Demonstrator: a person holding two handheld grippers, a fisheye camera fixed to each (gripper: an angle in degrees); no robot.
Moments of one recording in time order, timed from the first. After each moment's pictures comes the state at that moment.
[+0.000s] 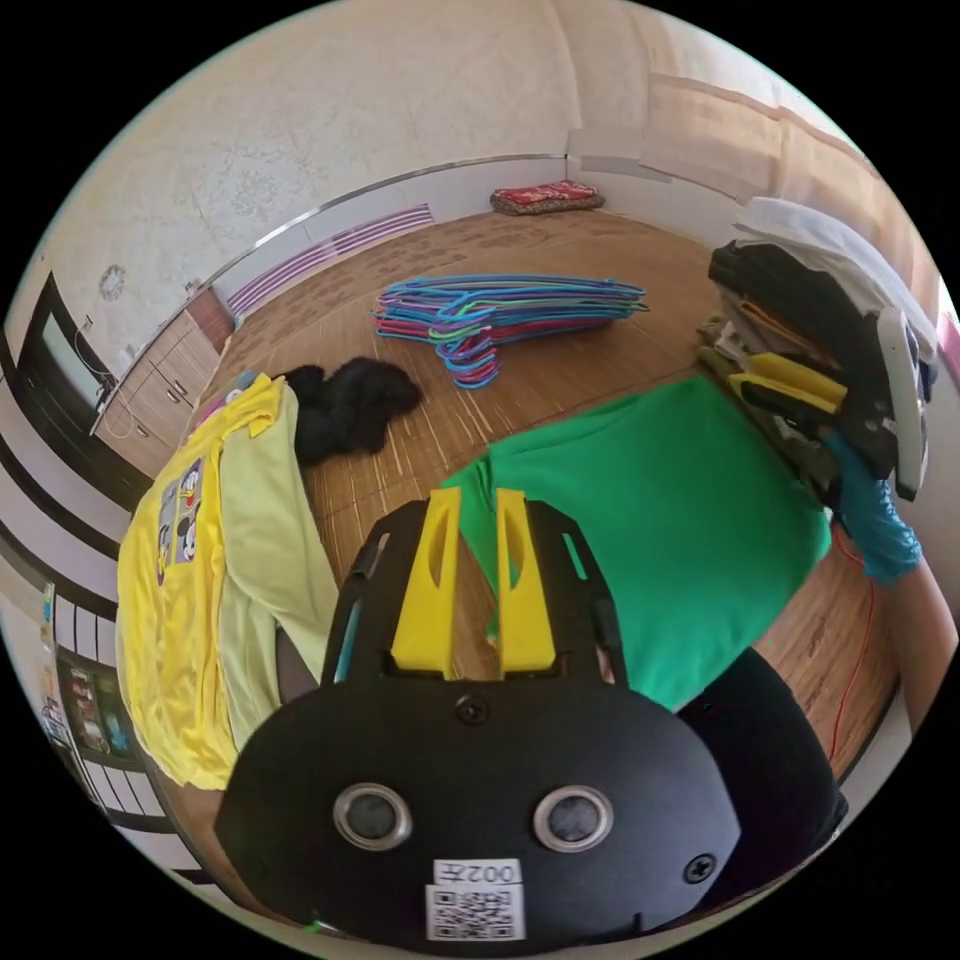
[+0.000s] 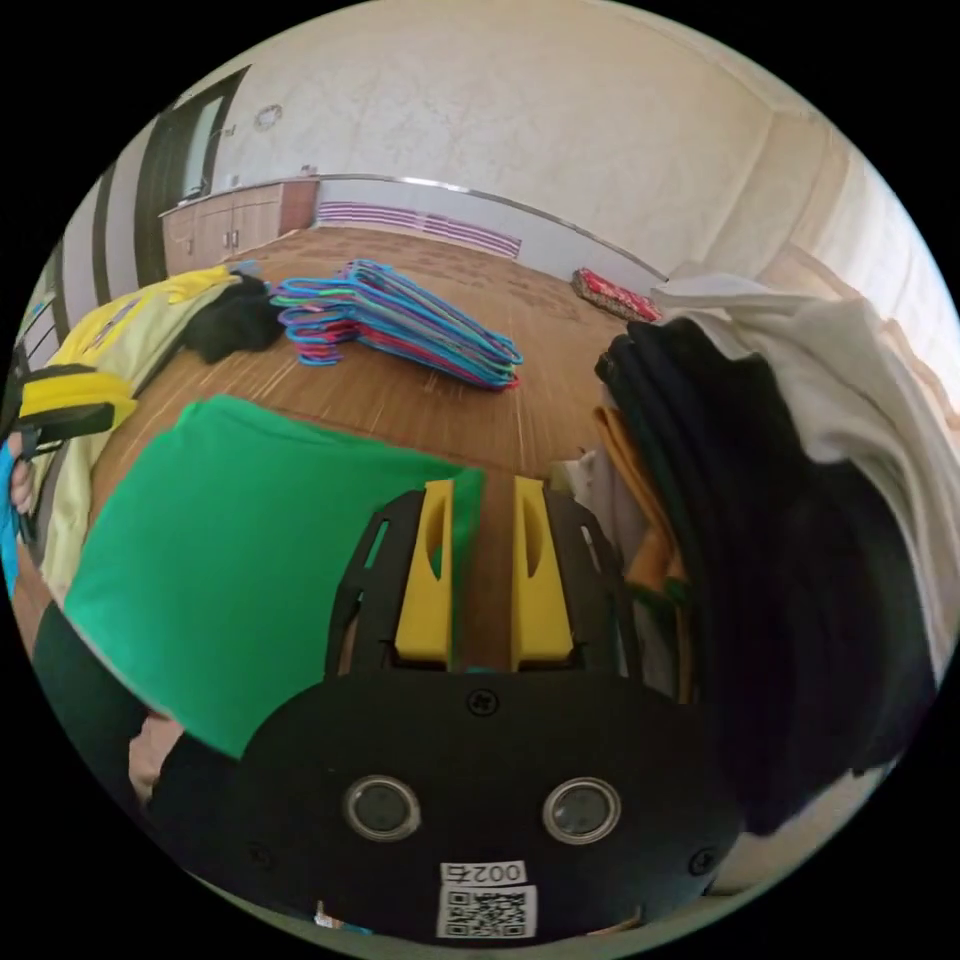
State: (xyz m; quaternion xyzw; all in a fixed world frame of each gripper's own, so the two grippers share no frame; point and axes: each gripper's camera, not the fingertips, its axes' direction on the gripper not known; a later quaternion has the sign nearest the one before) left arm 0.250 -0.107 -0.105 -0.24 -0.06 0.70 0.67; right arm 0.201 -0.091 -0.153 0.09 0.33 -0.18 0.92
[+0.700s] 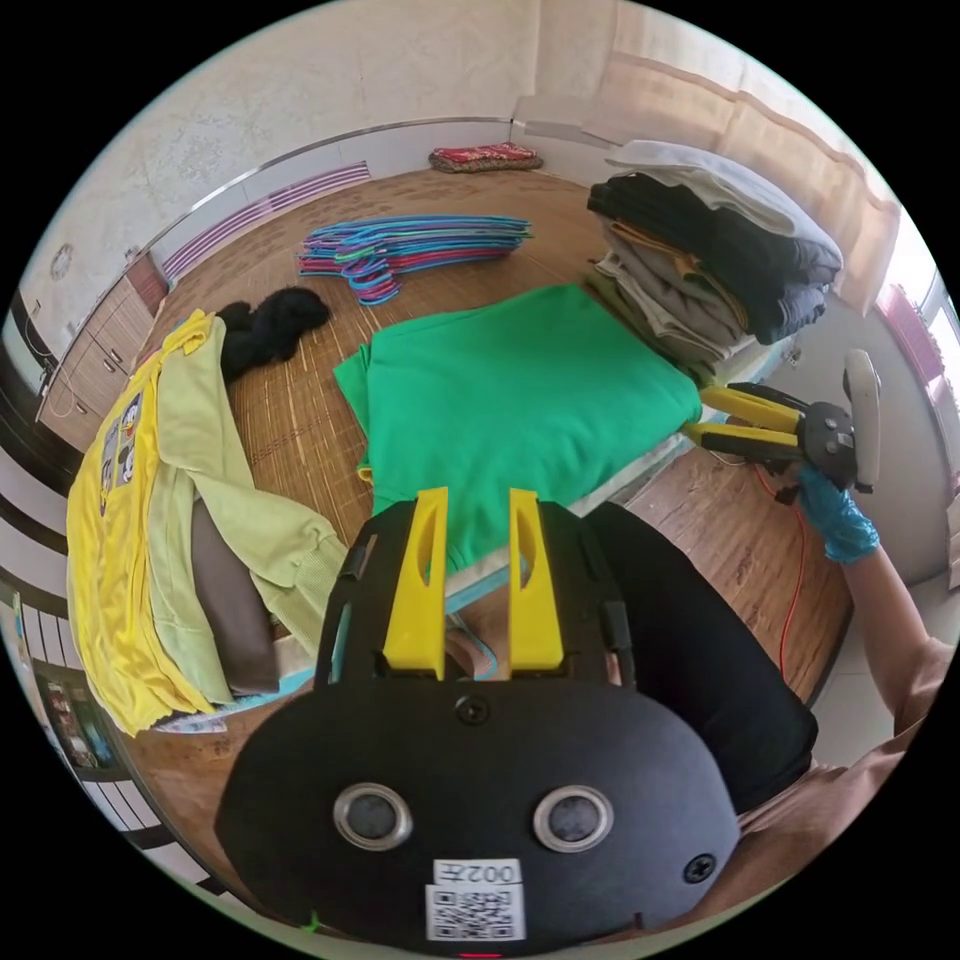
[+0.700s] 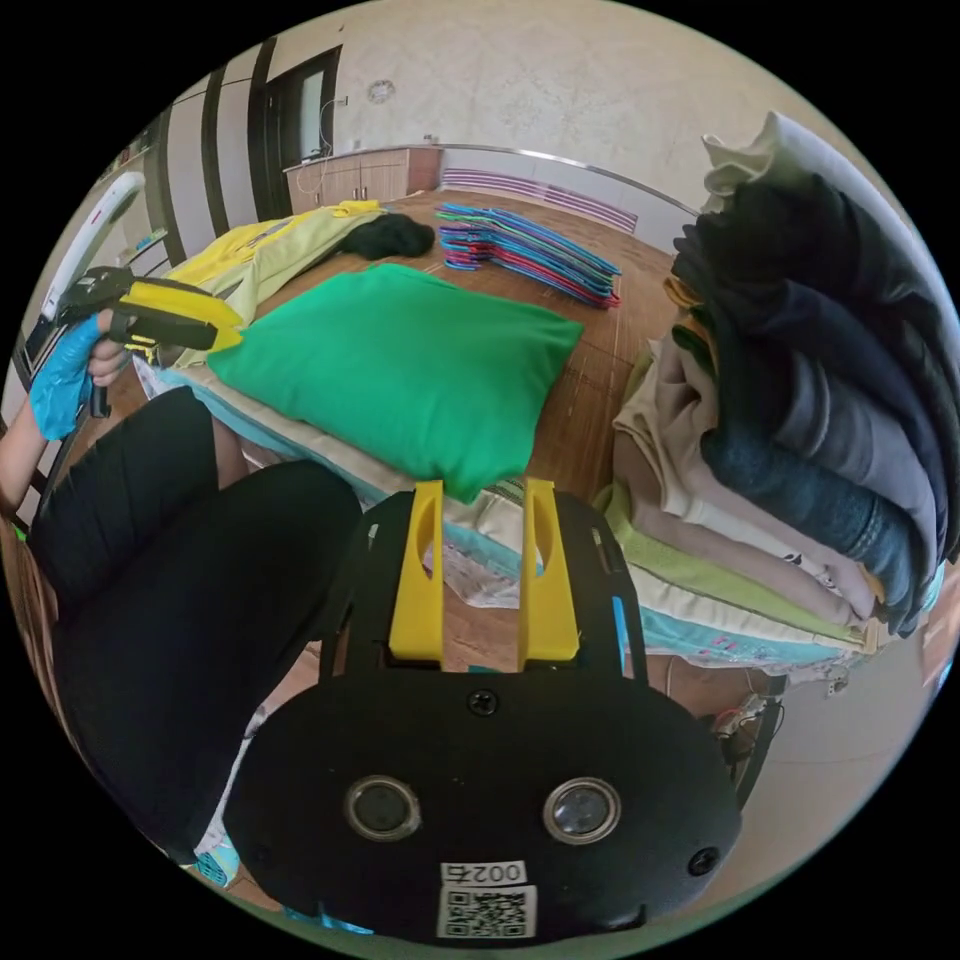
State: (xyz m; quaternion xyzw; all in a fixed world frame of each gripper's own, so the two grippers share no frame) left arm 0.196 -0.068 -0.188 -0.34 -0.04 0.68 0.64; right arm 0.241 0.053 -0.194 0.00 0.21 -0.25 0.95
